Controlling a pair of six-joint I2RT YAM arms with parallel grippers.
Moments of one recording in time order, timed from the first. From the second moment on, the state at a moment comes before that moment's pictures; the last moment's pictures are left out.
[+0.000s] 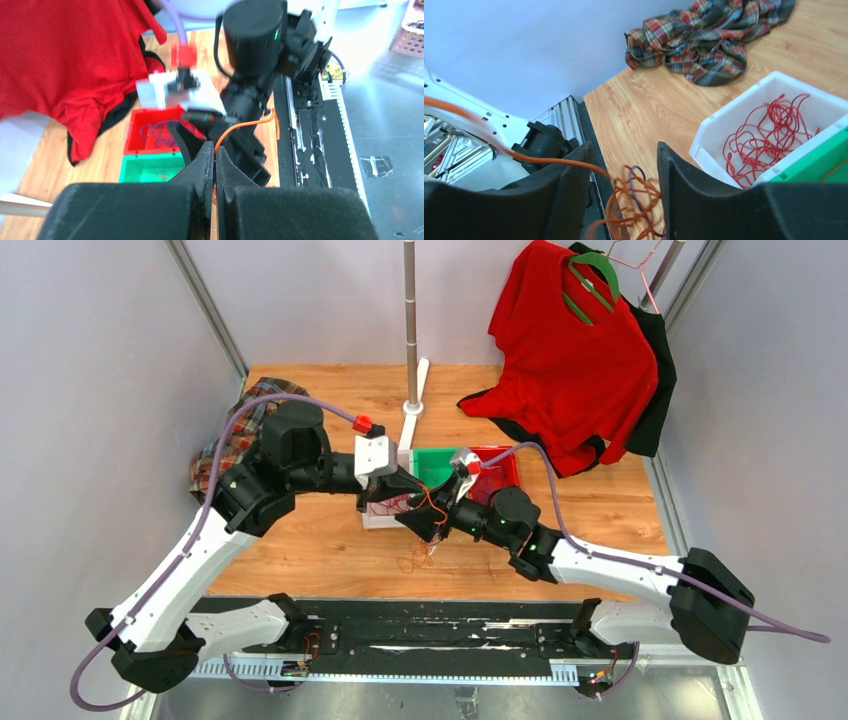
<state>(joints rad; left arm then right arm) -0.71 1.04 1.34 -0.62 0.74 0.41 1.00 1.18 0.61 0.65 -0.17 0.41</state>
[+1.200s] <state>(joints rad) -0.71 1.26 2.16 -0.34 0.57 0.52 1.01 1.30 0.35 0.65 -0.03 0.61</state>
